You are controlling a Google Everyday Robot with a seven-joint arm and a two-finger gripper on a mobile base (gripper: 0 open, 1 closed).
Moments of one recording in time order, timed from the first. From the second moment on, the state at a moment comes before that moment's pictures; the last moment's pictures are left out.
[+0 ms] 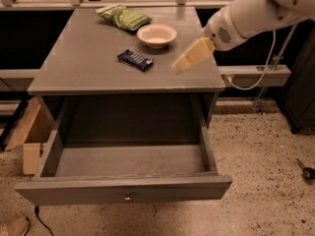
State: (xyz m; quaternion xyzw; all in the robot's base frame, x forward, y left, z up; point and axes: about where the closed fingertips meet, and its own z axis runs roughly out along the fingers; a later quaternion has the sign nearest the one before) arm 0.623 -0.092 0.937 -0.47 0.79 0.16 0.36
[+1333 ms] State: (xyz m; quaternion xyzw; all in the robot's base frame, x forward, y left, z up) arm 0.720 0.016 0.881 -0.43 0.81 0.18 0.35
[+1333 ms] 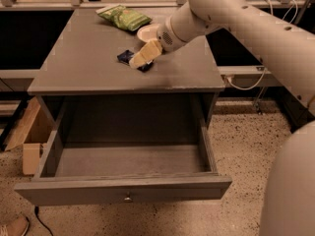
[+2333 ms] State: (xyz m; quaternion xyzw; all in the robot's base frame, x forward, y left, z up) arm 0.743 0.056 0.851 -0.43 0.82 0.18 0.33
